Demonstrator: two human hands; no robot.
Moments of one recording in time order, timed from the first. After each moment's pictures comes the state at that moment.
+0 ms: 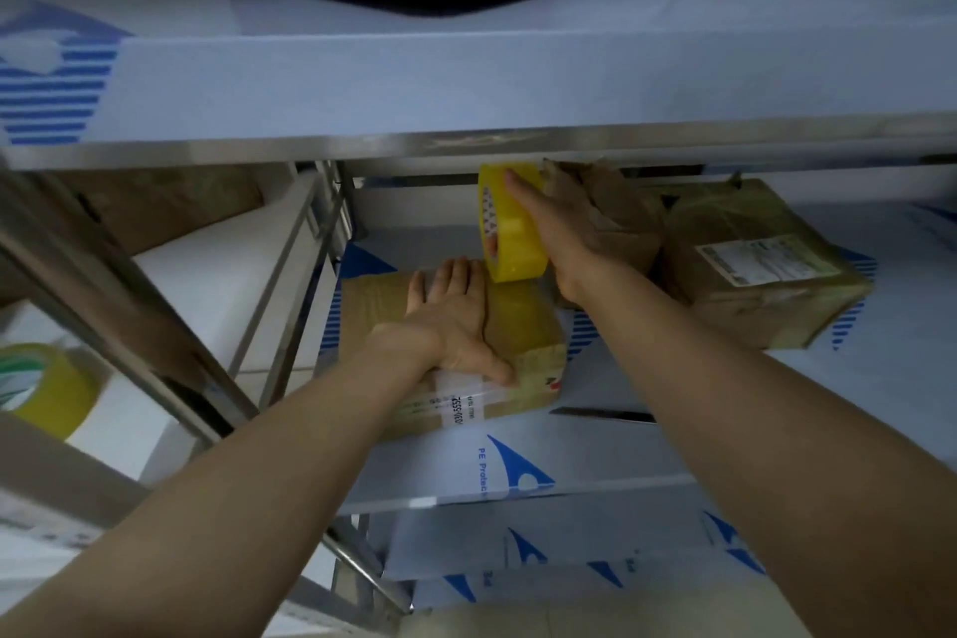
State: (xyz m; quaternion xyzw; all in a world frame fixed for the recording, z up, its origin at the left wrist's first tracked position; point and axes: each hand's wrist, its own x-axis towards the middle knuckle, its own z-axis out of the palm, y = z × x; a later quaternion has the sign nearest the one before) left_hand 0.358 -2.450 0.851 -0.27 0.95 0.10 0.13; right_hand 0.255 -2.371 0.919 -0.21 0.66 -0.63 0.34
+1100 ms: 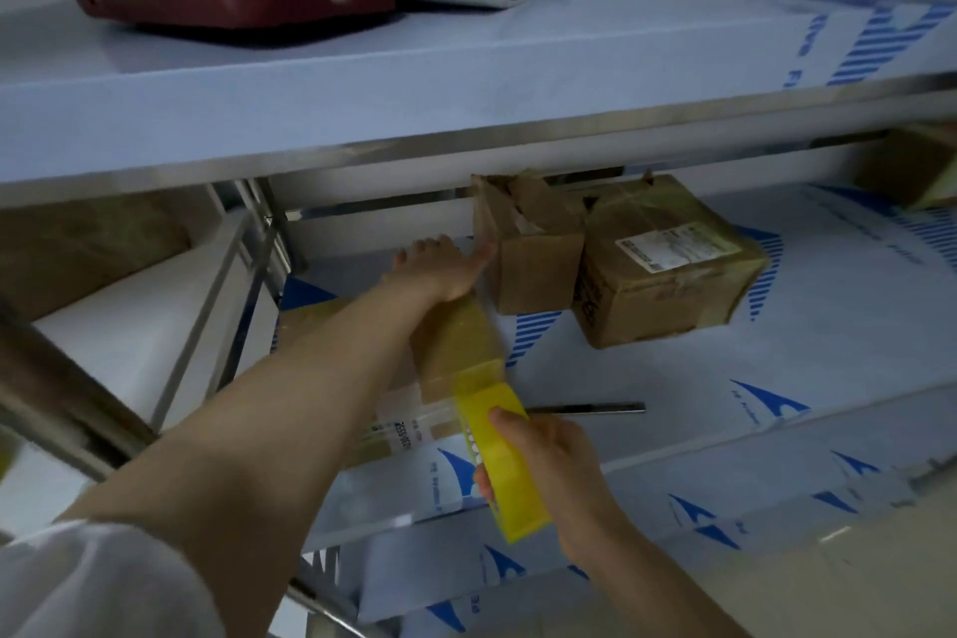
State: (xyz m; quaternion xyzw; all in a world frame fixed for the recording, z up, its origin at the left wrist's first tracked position) left_hand 0.277 -2.448 0.867 -0.36 0.92 0.13 0.06; right_hand 0.341 -2.234 0.828 -0.08 0.65 -0.64 0.40
